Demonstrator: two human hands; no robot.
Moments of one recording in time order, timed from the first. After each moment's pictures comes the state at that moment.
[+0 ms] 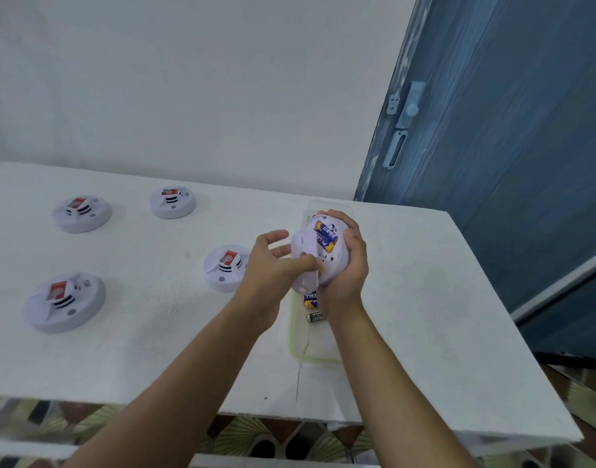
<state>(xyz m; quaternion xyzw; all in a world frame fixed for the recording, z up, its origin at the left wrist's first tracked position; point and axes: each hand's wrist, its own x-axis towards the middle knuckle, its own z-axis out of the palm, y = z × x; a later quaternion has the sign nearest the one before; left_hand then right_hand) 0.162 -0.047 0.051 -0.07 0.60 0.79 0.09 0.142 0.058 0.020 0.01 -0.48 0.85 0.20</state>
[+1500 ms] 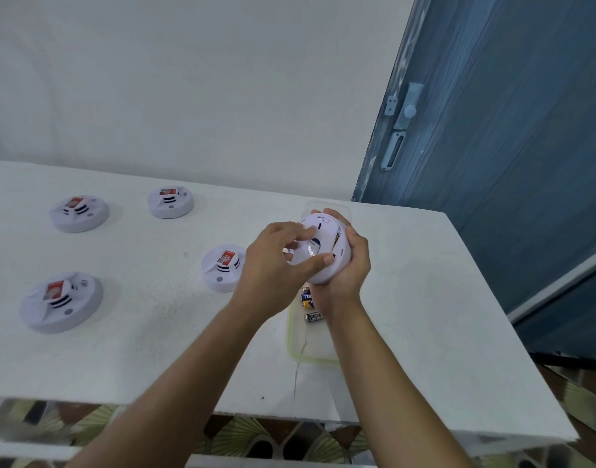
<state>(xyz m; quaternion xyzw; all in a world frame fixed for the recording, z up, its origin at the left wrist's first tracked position) 0.165 -0.048 0.056 0.10 0.81 0.57 -0.09 0.148 0.061 0.035 -0.03 -0.37 0.93 0.09</state>
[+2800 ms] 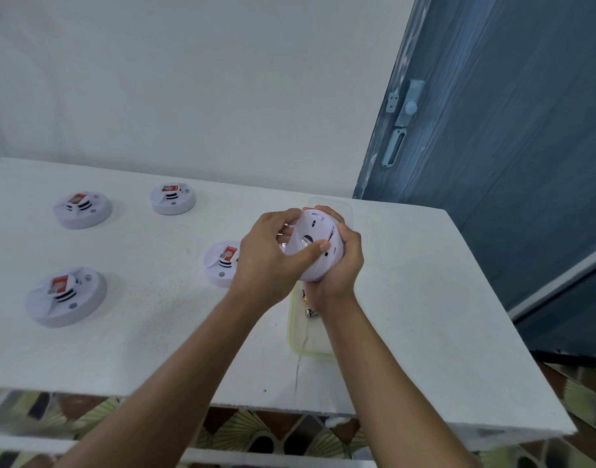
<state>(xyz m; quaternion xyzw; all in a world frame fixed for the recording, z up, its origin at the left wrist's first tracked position) 0.170 -0.052 0.066 0.06 0.81 0.57 -0.12 0.153 0.048 0.040 0.00 -0.39 0.92 0.08</state>
